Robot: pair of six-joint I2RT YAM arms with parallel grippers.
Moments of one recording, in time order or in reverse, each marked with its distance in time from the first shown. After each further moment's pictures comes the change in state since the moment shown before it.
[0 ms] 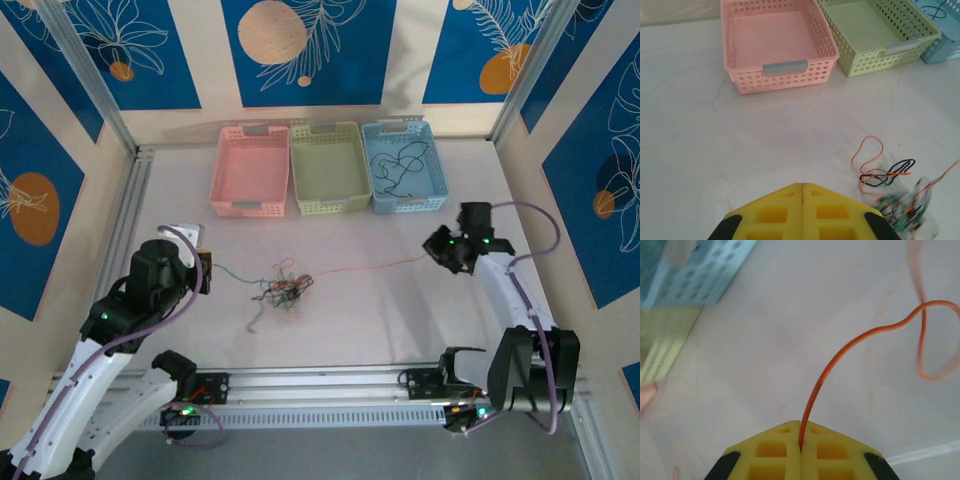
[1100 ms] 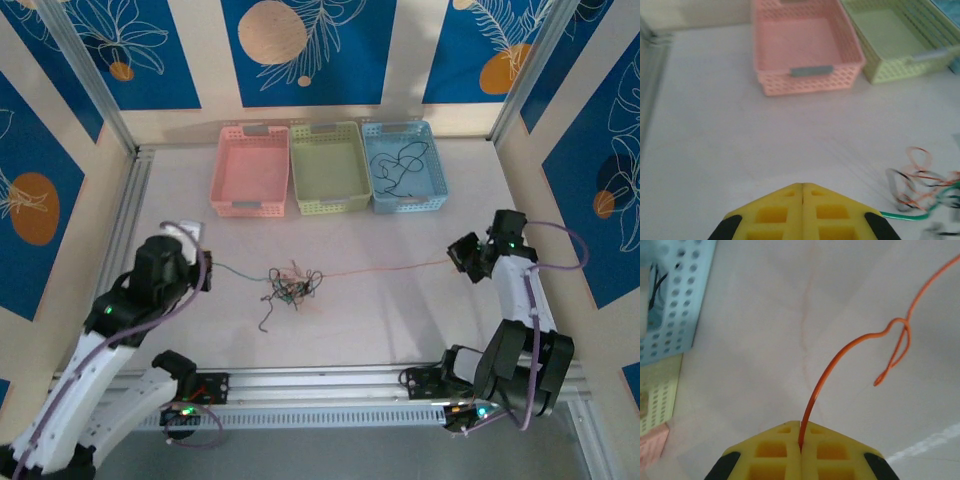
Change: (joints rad) left arm 0.005 0.090 0.018 -0.002 0.031 -0.021; right arm -0.164 0.008 0.010 -0.066 -0.083 -0.010
